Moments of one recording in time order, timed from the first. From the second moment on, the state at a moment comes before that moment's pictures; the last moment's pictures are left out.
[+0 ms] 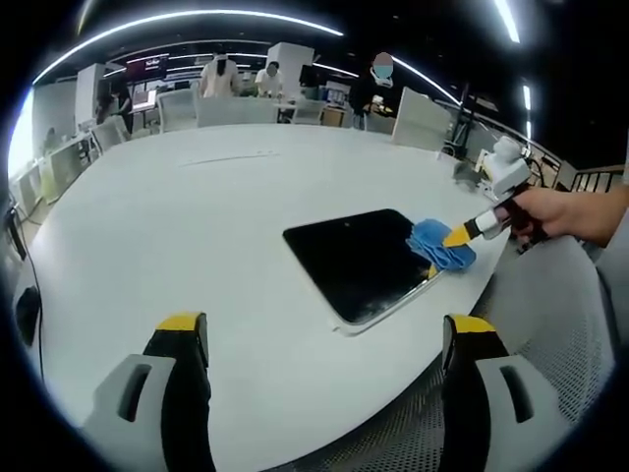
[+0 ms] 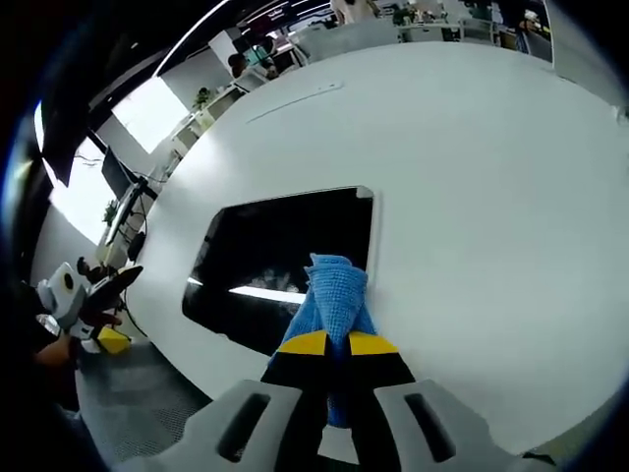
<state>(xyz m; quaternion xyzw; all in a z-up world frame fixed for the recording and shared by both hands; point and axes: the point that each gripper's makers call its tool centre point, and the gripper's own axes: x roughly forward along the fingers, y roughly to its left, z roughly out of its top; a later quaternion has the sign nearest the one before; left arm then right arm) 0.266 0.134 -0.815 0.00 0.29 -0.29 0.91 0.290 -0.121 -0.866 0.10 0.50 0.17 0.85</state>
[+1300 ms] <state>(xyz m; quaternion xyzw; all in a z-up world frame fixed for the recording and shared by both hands) 0.266 0.133 -0.815 0.00 0.29 -0.29 0.91 0.290 -0.097 -0.866 0.10 0.50 0.19 0.84</state>
